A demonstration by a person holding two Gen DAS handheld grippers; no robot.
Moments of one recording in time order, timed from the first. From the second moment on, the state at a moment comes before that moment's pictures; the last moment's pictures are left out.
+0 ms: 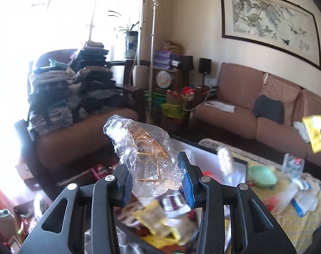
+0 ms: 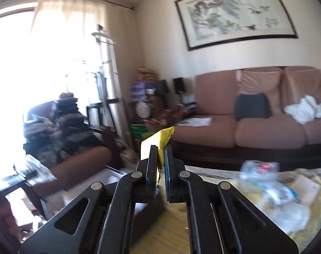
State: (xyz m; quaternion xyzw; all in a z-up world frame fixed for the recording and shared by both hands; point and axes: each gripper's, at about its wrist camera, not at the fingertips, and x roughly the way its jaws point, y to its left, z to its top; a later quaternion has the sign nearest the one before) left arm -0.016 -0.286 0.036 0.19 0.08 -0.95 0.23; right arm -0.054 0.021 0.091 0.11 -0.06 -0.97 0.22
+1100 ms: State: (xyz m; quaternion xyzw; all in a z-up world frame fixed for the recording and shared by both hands) left arm -0.061 -0.390 -0.069 0.39 0.25 -0.87 0.16; right arm -0.153 -0.237 -0.044 0.44 -0.03 -0.84 0.31
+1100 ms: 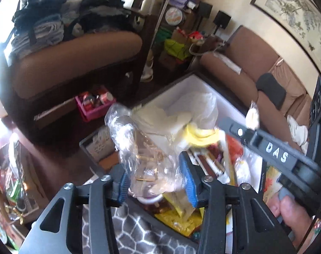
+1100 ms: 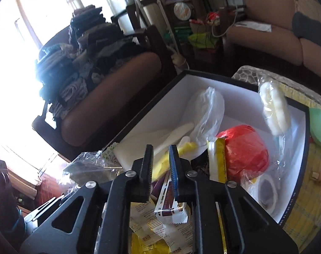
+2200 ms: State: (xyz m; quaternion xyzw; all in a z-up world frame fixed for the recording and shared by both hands) left arm -0.115 -0.110 -0.064 0.46 0.02 -0.88 -0.07; right arm -0.200 0.185 -0.080 0.40 -0.09 -0.90 0.10
